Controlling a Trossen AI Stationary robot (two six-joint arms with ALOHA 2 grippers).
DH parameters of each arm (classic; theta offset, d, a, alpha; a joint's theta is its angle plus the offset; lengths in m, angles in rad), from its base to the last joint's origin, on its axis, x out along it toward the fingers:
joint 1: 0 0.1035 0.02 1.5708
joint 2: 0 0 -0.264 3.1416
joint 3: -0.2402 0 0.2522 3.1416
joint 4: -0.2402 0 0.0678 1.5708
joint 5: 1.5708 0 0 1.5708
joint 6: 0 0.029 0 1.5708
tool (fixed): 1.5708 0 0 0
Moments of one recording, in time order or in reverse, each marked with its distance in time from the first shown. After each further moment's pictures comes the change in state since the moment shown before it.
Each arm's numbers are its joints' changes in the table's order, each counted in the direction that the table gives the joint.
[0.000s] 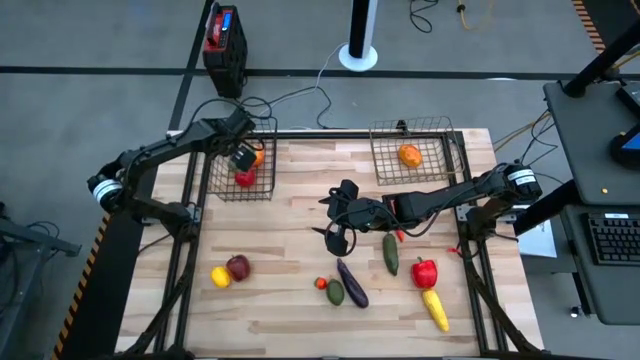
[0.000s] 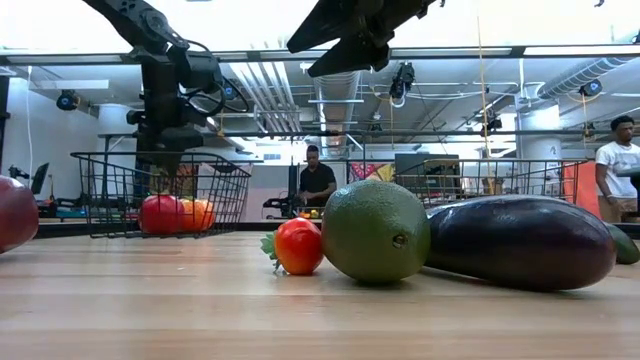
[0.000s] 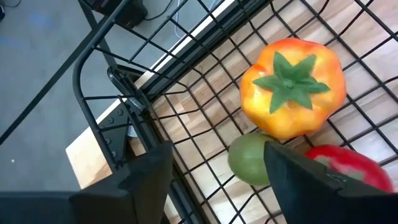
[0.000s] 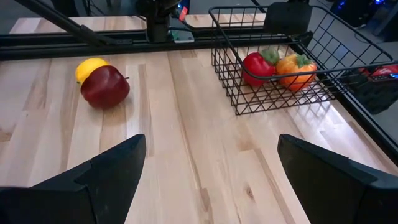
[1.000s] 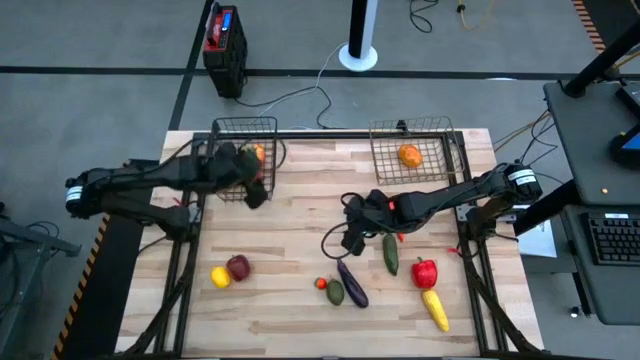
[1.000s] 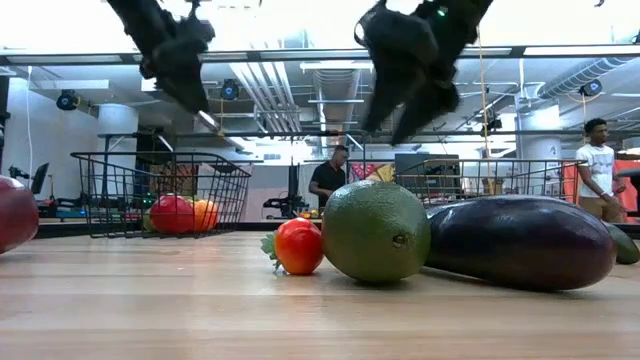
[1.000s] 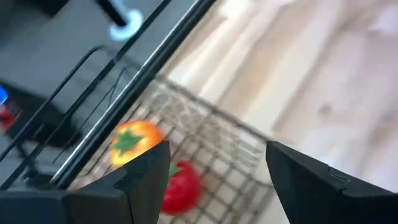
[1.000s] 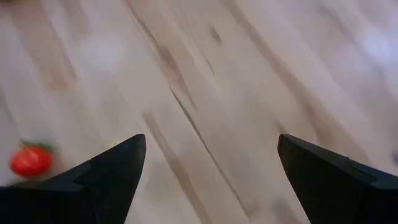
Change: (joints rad) left arm -0.627 0.277 0.003 0.021 -0.020 -0.188; right arm 0.000 0.002 0.000 -0.569 -0.030 0.512
